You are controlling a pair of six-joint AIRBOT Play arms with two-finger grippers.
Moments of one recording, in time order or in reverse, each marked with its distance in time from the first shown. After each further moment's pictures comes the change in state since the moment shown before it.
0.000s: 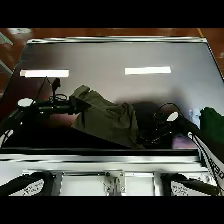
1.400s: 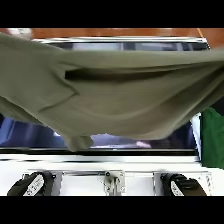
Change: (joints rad) left arm 0.422 0.344 1.166 0.673 -0.406 -0.359; right arm 0.000 0.616 1.144 -0.655 0.243 0.326
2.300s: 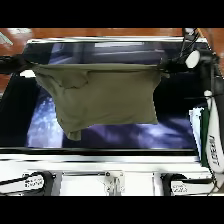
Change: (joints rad) left arm -0.072 -0.548 -0.431 0.078 0.427 0.090; right arm -0.001 -0.801 -0.172 0.017 -0.549 0.147
